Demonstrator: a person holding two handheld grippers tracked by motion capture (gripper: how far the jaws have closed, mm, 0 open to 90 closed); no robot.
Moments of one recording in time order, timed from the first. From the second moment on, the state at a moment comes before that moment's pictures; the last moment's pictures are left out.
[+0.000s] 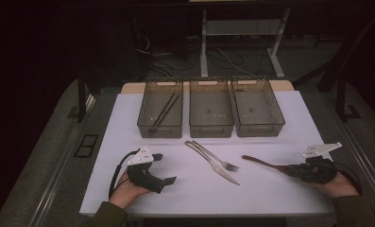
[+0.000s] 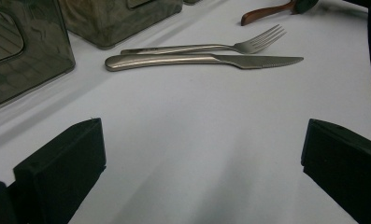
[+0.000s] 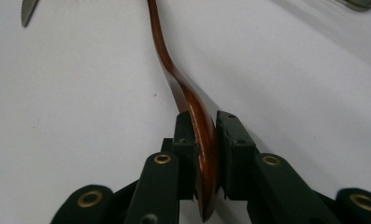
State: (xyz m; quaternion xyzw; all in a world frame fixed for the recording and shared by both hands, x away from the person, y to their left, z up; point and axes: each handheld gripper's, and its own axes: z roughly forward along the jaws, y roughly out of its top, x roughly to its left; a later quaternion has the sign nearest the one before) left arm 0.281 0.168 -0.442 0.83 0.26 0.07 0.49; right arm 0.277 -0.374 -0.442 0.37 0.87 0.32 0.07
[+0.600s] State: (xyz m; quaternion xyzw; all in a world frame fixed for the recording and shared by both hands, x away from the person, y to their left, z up) left arm 0.282 0.168 -0.442 0.83 0.27 0.07 0.49; right arm 0.283 -0.372 -0.431 0.37 0.85 0.37 0.08
